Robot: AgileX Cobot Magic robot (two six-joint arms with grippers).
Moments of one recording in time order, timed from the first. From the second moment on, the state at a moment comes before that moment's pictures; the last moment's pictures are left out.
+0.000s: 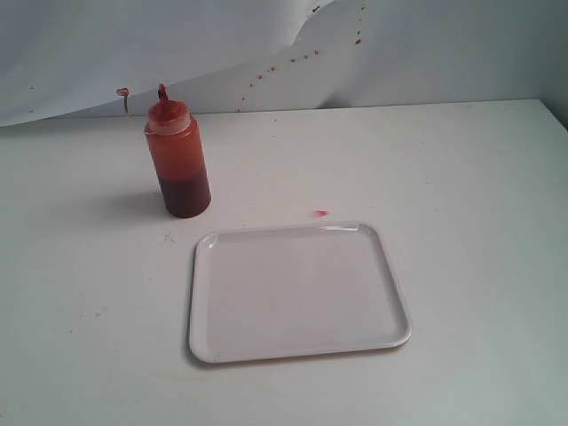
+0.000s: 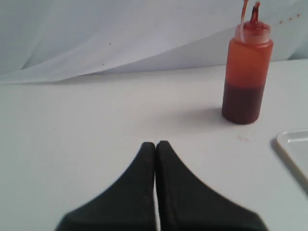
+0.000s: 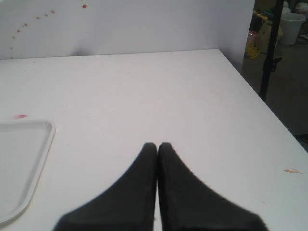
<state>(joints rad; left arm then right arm) -0.05 0.00 0.00 0.21 0.30 -0.17 -0.03 0.01 0.00 -0.05 0.34 0.06</state>
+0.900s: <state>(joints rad) -0.05 0.05 0.00 -0.01 -0.57 -0.24 -0.03 0.01 0.00 -0.05 0.34 0.06</state>
